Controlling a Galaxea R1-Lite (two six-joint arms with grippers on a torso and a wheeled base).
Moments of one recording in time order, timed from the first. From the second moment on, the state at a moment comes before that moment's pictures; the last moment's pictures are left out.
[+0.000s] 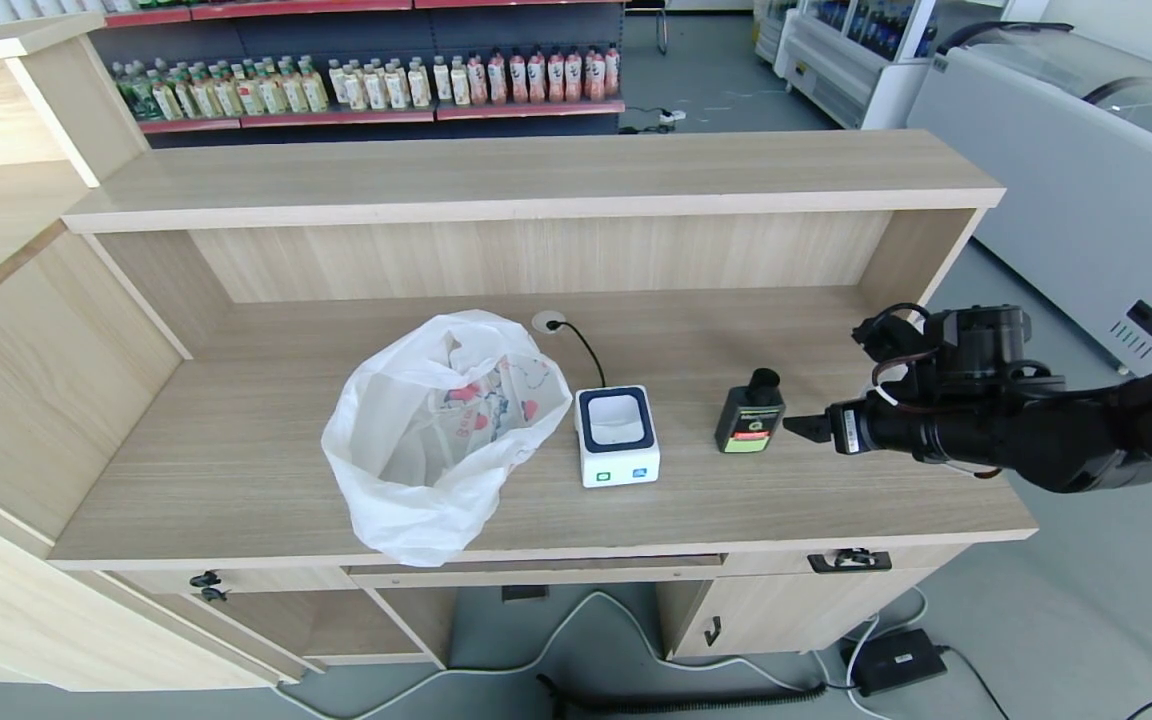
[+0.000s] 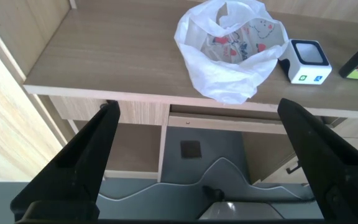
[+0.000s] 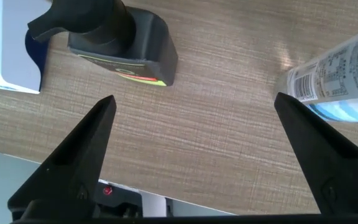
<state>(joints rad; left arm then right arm) 0.00 0.00 0.00 -0.05 -0.02 -0.12 0.12 1.99 -1.04 -0.47 0.14 -0.12</state>
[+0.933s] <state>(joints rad) 0.00 0.00 0.00 -0.05 -0.02 -0.12 0.20 2.13 -1.21 -0.47 0.15 -0.14</state>
